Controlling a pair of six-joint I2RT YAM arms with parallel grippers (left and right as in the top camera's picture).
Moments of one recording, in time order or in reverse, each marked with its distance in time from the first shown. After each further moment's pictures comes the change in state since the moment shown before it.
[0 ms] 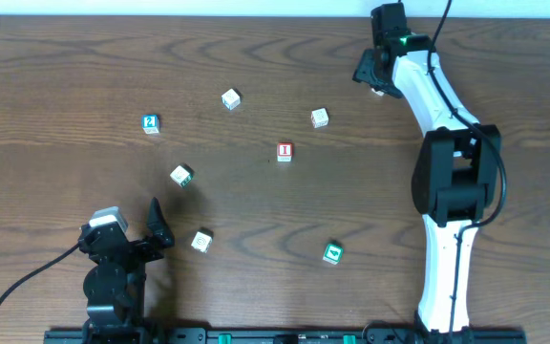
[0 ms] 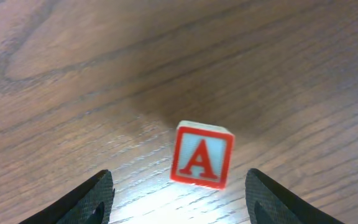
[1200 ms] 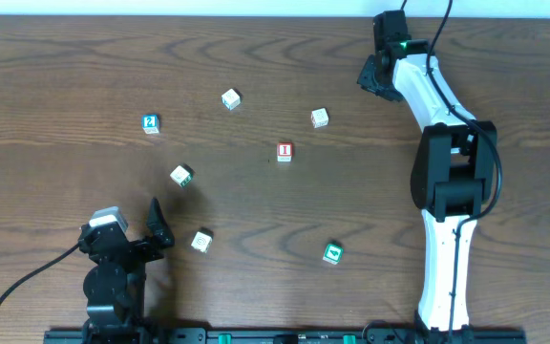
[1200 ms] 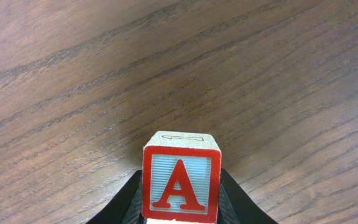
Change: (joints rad) left arm 0.000 0.000 0.000 0.000 0.000 0.000; right arm -0.017 0.055 0.002 0.020 -0.016 0.014
